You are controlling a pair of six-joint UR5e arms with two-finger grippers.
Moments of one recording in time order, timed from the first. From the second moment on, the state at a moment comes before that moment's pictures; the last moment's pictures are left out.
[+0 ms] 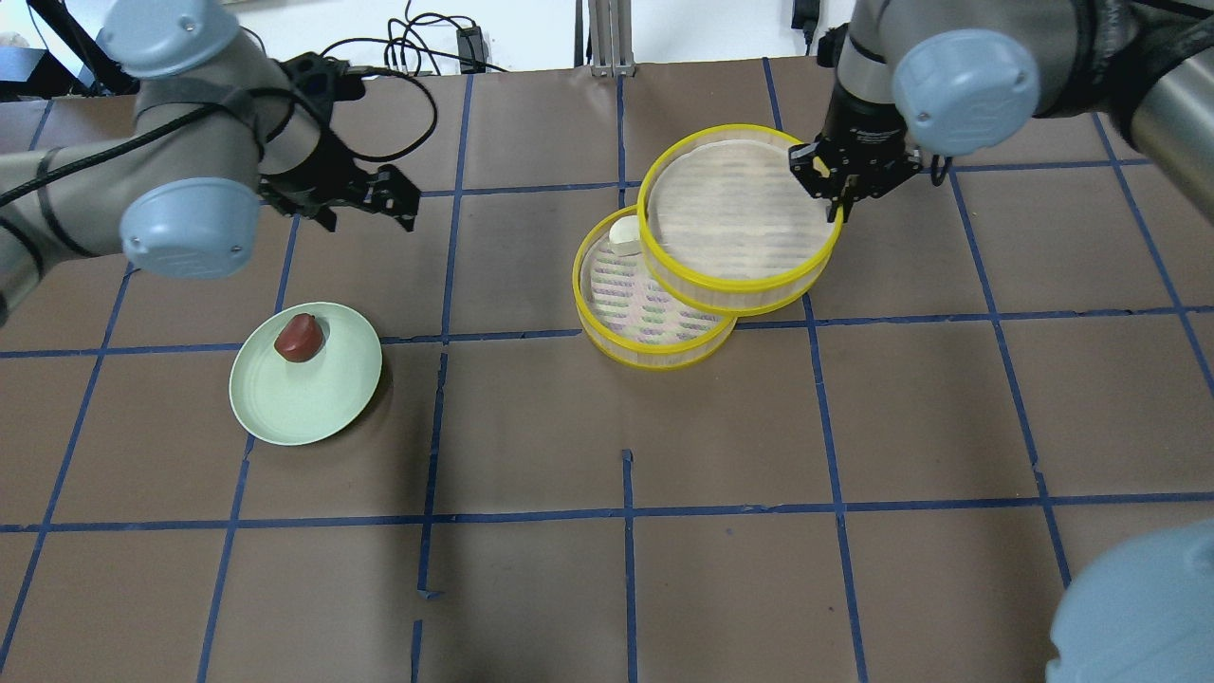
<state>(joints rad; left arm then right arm) -1.40 -1.78 -1.78 -1.06 1.50 0.25 1.64 -1.20 1.50 -1.81 -1.61 0.20</state>
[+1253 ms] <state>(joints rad) -1.28 -1.94 -1.89 -0.97 1.66 0.31 1.73 -1.14 1.53 -1.86 -1.61 0.32</state>
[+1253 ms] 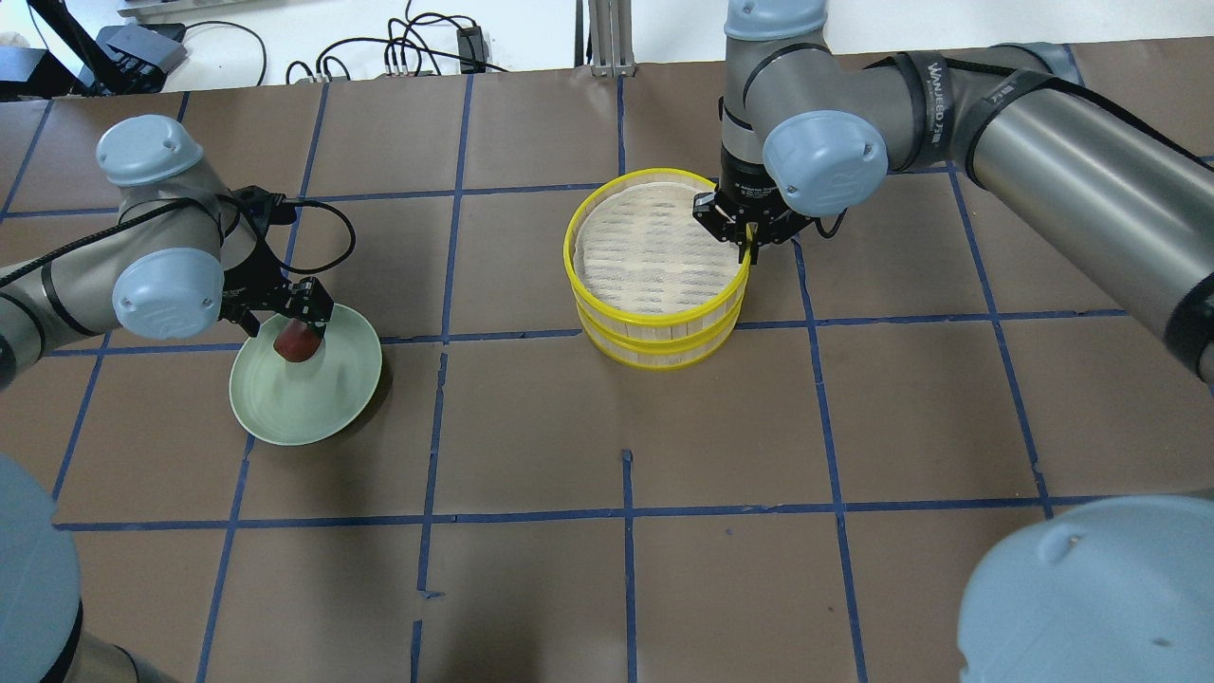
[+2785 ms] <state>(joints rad) -1.66 -1.75 -1.69 -1.05 1.30 -0.44 1.60 -1.37 1.44 -1.61 -1.60 0.09</state>
